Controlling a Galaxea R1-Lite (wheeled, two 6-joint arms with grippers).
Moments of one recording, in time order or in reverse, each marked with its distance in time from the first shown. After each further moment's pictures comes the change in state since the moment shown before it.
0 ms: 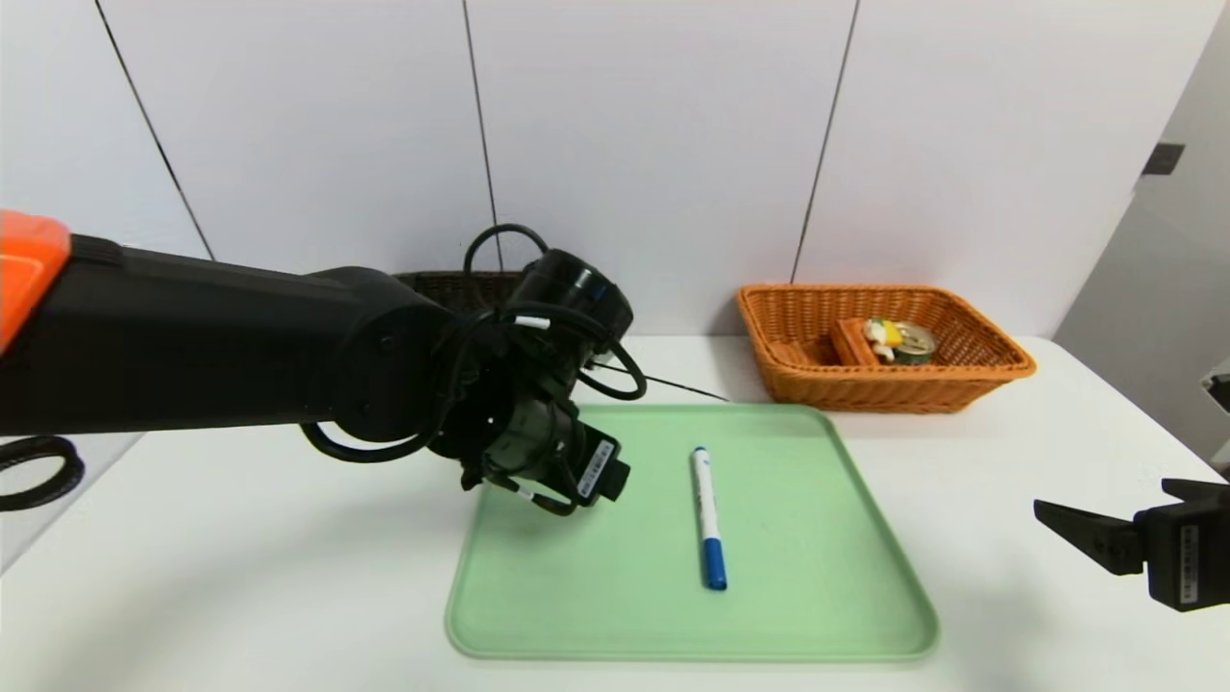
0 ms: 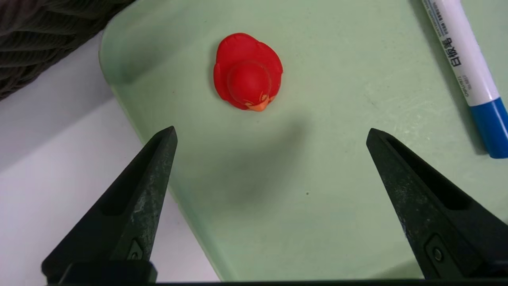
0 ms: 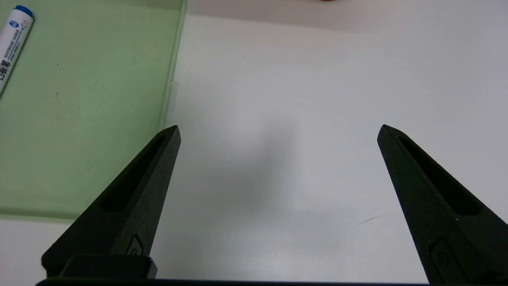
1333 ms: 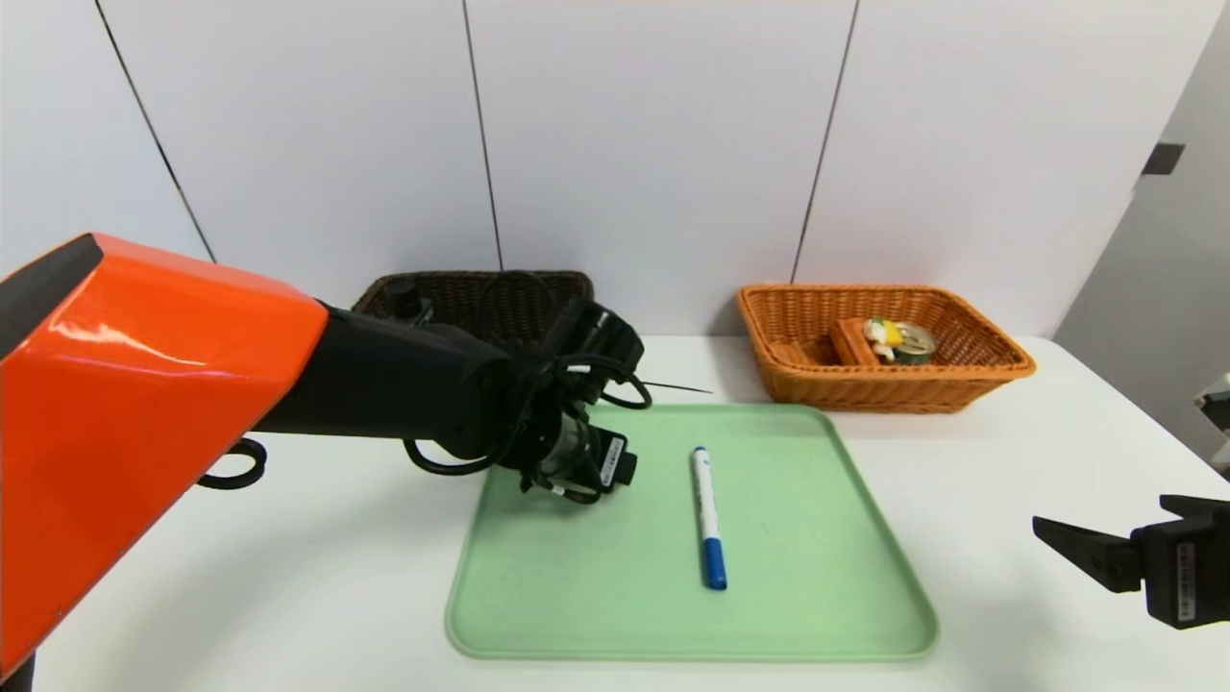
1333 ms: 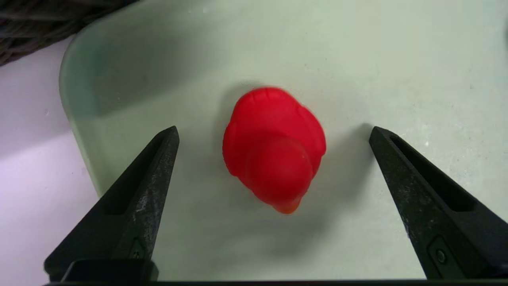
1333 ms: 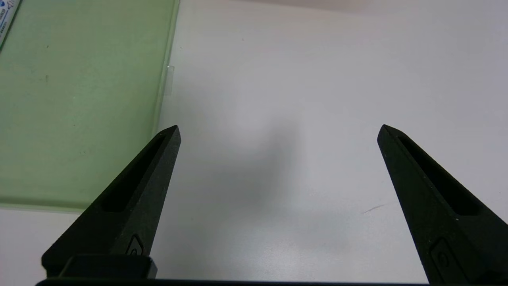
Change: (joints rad) left arm 0.054 0.178 -0.011 -0.176 0.034 -0.114; right arm 0.000 -0.003 0.029 -0.001 0.001 0.003
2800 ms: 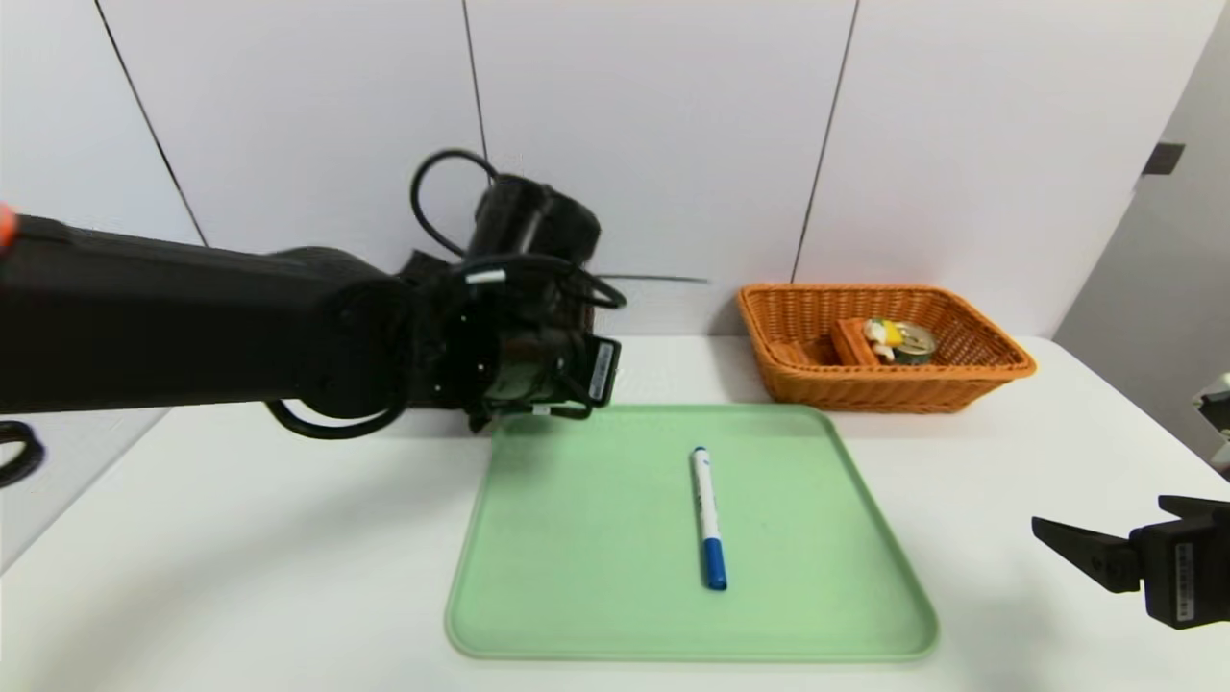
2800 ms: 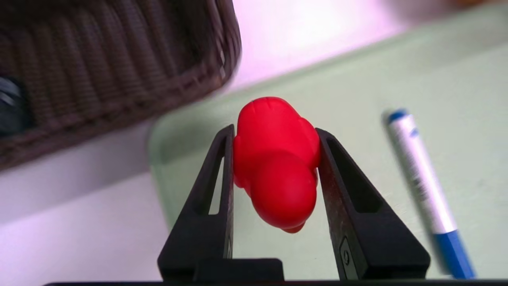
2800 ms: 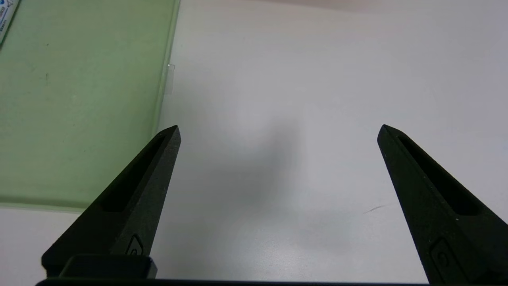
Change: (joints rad) left arm -0.006 -0.202 0.008 -0.115 0.018 0.050; right arm -0.001 0.003 0.000 0.000 0.003 0.000
